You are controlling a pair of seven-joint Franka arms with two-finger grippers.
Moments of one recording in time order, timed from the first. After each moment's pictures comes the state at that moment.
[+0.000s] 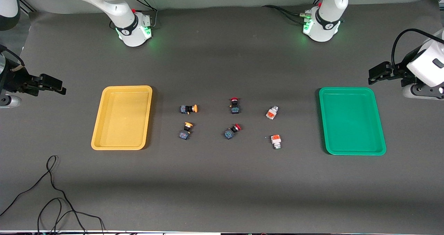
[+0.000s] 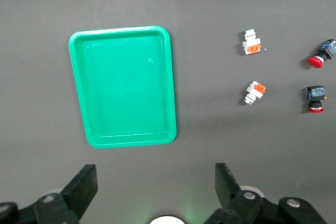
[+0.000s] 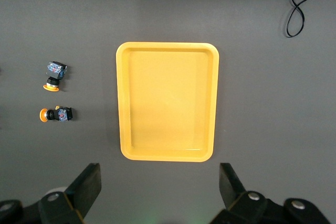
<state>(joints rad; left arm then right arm) -0.07 0.06 -0.02 -1.50 -0.02 1.46 0.00 0.04 0.04 -0.08 -1.59 0.03 1.55 -0.04</state>
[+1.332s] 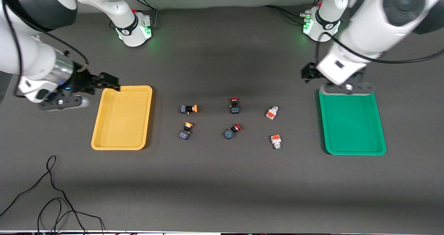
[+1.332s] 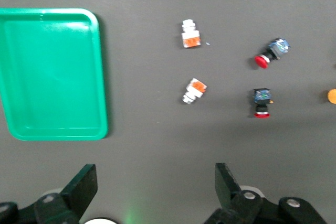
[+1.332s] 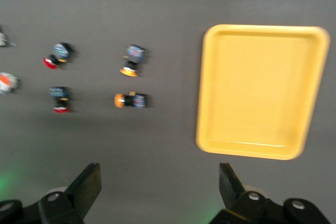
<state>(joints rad) -0.09 0.07 -0.35 -1.62 -0.03 1.59 -0.42 0.29 0.11 -0.07 -1.58 0.20 1.57 0.22</state>
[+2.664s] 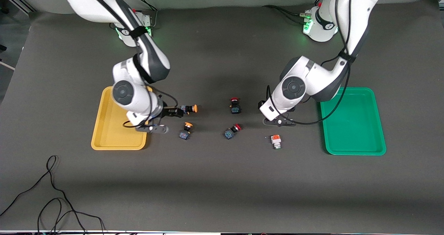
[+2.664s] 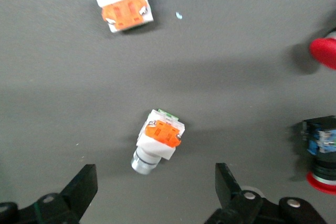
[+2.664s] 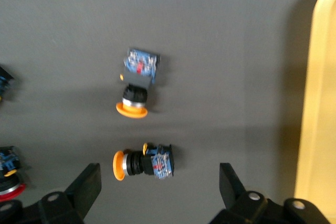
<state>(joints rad) -0.15 0.49 -0.41 -1.95 0.14 2.24 -0.52 0.52 0.37 -0.07 -1.96 0.22 2.24 0.43</state>
